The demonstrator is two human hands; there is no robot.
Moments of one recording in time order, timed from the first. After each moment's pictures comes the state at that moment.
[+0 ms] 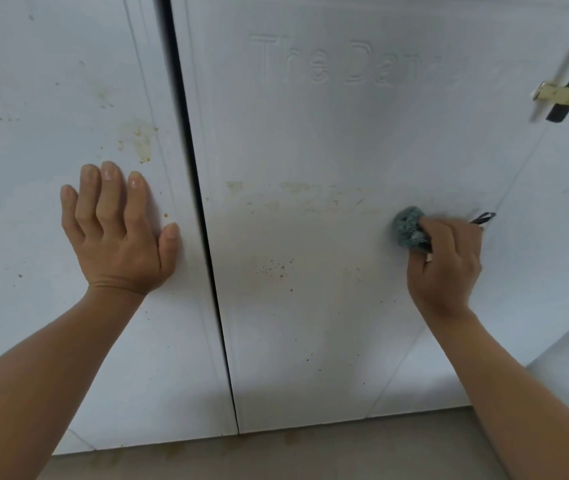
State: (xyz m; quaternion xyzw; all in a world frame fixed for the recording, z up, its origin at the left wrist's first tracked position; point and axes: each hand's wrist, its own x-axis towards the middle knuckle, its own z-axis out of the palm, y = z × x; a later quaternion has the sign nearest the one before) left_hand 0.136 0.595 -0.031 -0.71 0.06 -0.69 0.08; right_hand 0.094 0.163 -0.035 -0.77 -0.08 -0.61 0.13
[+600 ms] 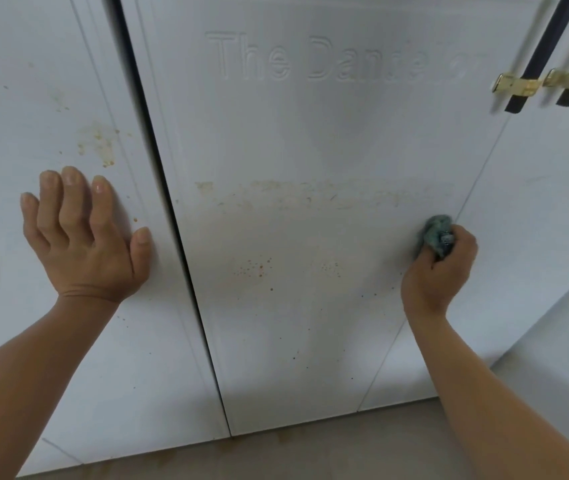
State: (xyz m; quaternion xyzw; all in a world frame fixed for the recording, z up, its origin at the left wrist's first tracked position) left_hand 0.135 0.598 -0.032 -0.72 0.08 -0.68 0.07; right_hand 0.099 0.148 -0.062 -0.69 0.10 -0.61 0.38
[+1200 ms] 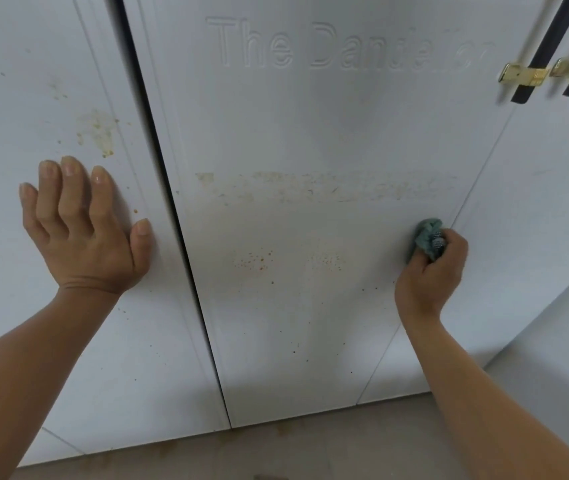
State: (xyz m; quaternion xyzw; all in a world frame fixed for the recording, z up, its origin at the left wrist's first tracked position) left_hand 0.135 0.598 -0.032 -0.73 0.07 -0.68 0.07; right_hand 0.094 0.155 -0.078 -0.72 0.11 -0.56 0.39
